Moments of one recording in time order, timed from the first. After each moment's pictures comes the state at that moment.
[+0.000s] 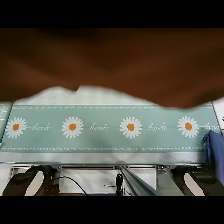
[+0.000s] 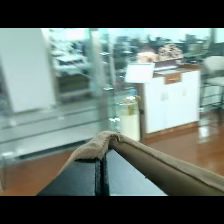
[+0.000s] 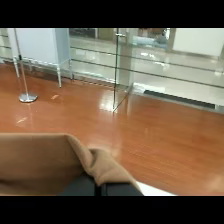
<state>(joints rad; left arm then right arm) 0.17 -0.70 1.99 0.99 -1.12 -1.32 -0.04 -0.73 2.08 -1.10 1.44 1.46</state>
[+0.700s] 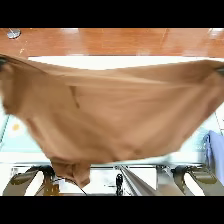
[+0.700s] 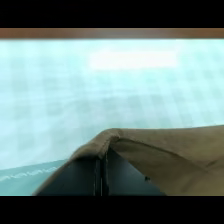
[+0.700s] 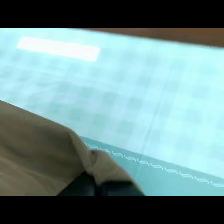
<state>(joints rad) 0.17 -0.71 1.33 1.03 -1.30 -1.42 -0.04 -0.73 1.47 -1.13 1.46 1.49</state>
